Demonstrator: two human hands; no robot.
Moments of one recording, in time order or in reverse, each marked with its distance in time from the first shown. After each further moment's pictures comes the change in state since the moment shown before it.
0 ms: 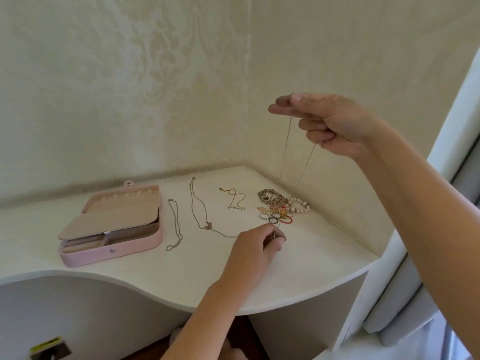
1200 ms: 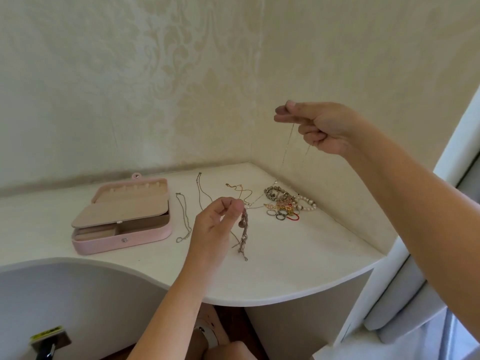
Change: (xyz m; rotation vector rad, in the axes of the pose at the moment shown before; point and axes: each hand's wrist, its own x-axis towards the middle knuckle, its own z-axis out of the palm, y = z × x) left_hand -0.015 -0.010 -0.064 -0.675 0.264 -0.067; right_hand 0.031 0.014 0.015 -0.011 0.110 0.164
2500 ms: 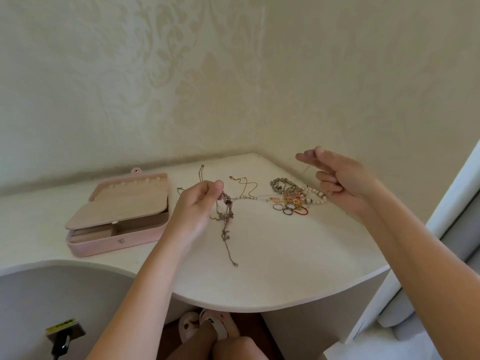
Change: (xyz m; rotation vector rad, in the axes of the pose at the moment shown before) left_hand 0.051 -0.011 -0.036 0.376 0.048 -0.037; right_hand -0.021 0.107 -0.018 0.316 0.092 0.070
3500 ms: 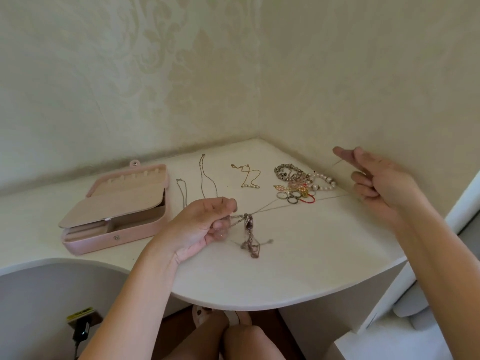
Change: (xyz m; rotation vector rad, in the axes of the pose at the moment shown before) left_hand -0.007 -0.014 0.001 -0.499 -0.508 -0.395; right_hand -0.005 0.031 -0.045 0.054 0.199 -0.076
